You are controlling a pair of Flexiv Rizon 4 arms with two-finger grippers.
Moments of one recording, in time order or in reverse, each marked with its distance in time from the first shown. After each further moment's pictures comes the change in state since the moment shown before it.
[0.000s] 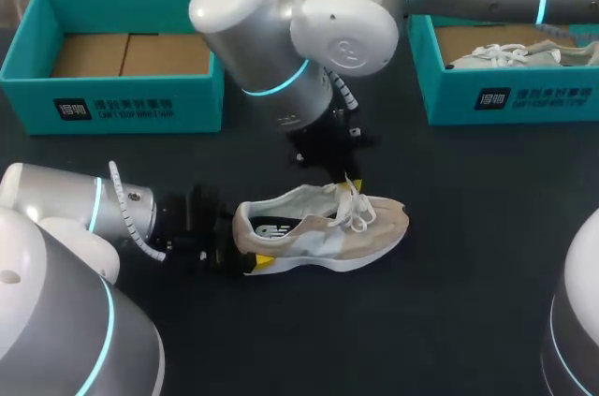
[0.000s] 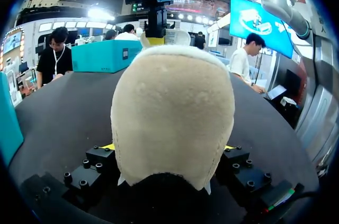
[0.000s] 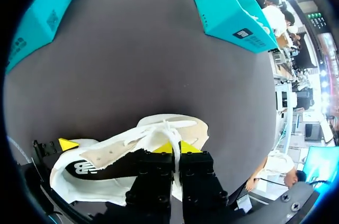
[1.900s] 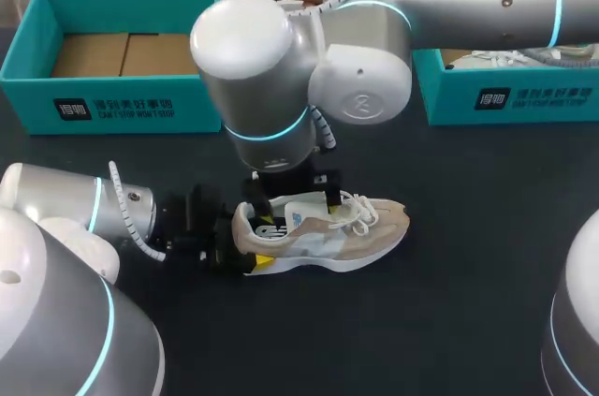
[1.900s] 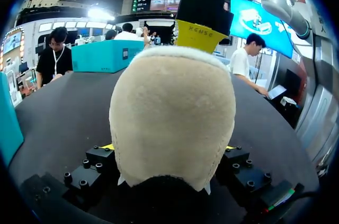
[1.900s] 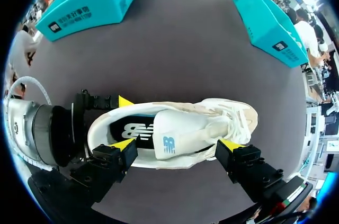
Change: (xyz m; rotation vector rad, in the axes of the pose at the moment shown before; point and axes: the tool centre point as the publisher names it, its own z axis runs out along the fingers) left arm 0.000 0.000 0.000 0.000 0.000 0.001; right arm 0.075 -0.056 -0.031 -0.124 0.289 -0.161
